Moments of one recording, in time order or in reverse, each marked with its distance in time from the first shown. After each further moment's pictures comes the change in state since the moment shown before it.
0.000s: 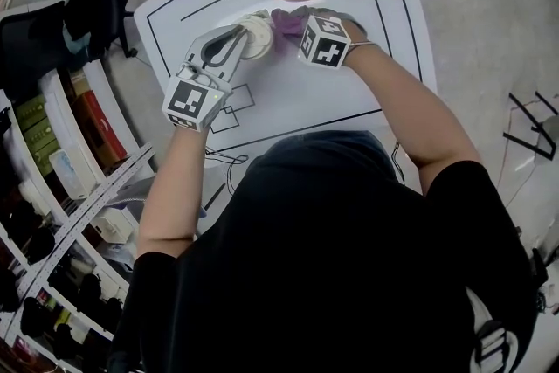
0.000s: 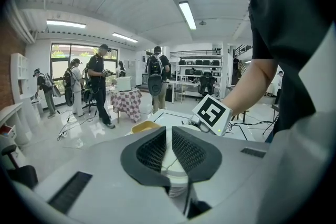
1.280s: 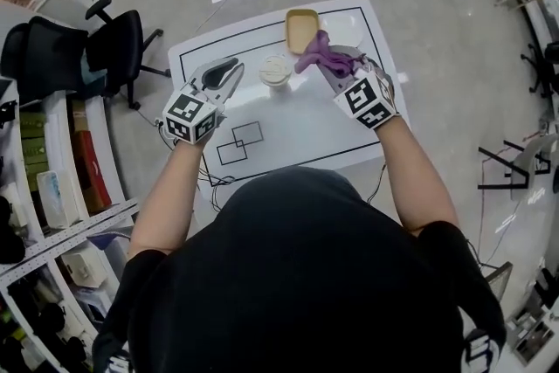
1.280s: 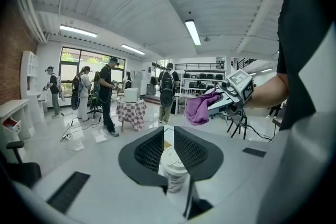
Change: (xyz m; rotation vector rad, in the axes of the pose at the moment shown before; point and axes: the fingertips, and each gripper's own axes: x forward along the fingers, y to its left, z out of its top) left arm -0.137 0.008 0.074 -0.077 -0.103 0.032; right arm -0.235 0.032 0.138 0.036 -0.215 -0.543
